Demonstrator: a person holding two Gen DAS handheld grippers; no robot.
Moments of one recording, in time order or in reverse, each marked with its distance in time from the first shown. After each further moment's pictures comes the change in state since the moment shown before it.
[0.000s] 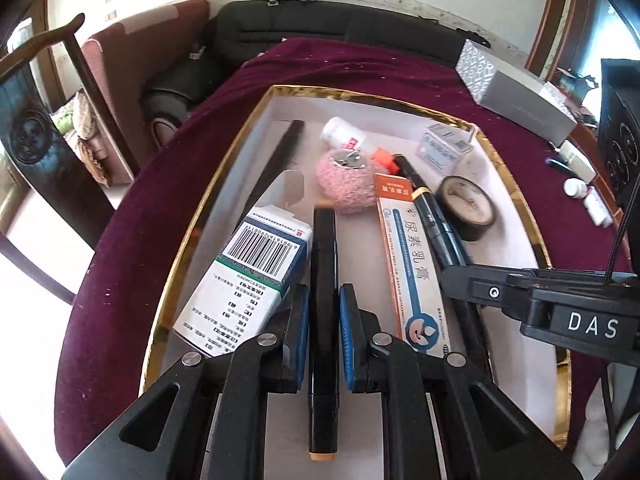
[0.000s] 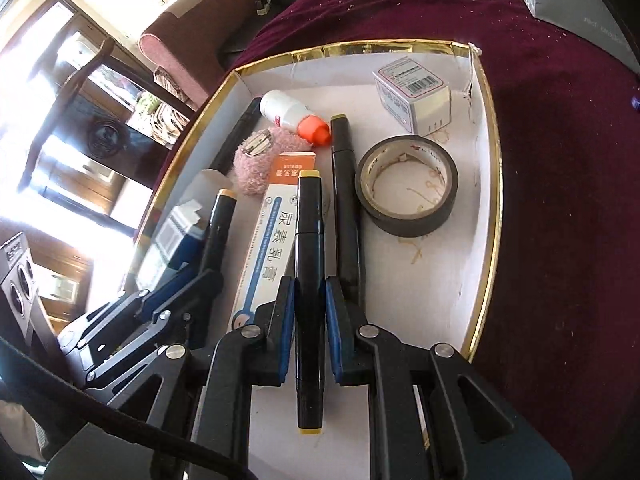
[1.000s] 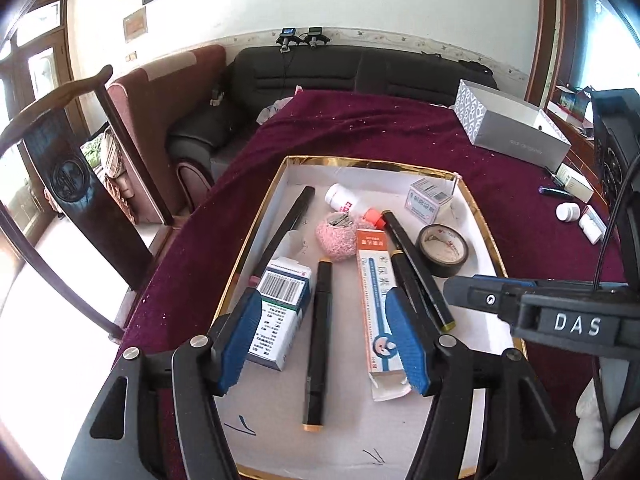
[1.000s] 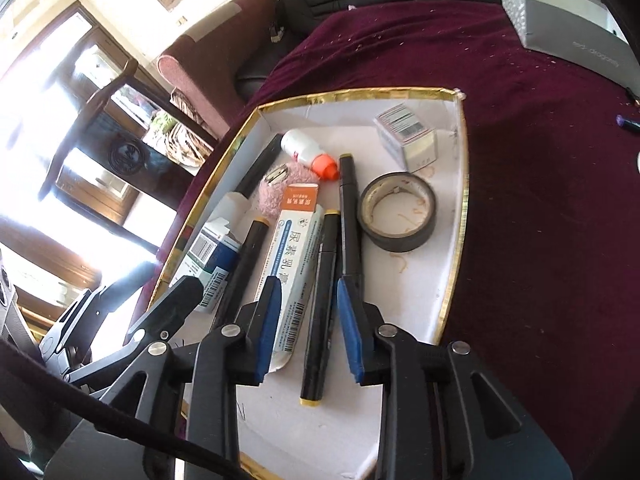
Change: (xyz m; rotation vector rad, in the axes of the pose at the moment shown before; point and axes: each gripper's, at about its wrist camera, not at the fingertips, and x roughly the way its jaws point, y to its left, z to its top) left arm -0.063 -0.019 0.007 0.030 -0.156 0.086; right arm -0.050 -0.007 -0.011 -0.010 -0.119 0.046
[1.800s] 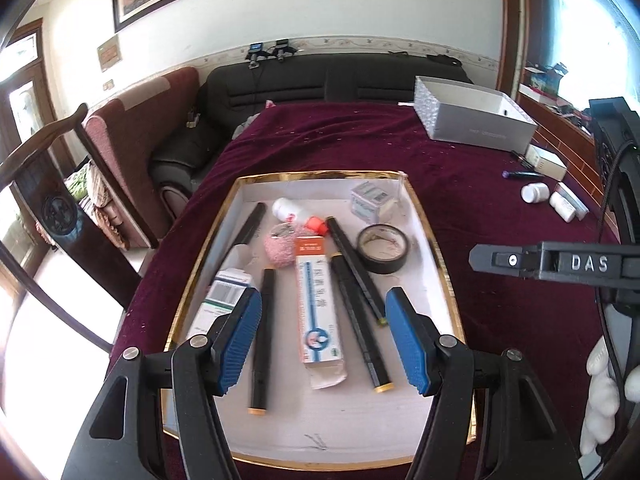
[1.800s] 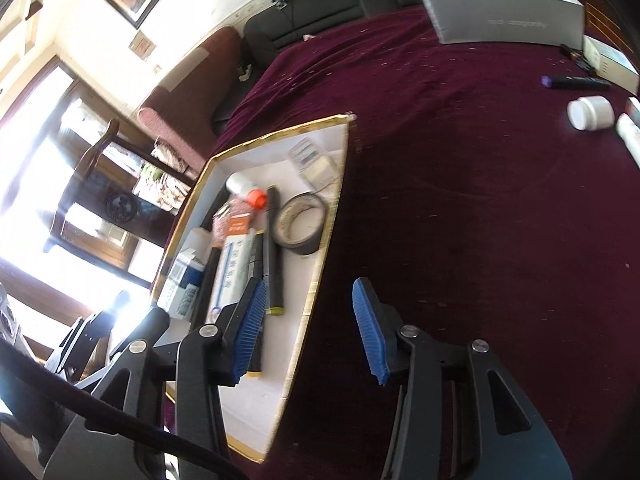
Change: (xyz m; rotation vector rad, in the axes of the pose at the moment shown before) left arm -0.025 -0.055 0.000 0.107 -0.027 -0.030; right arm -0.059 -0.072 -0.014 0.156 -0.108 -0.007
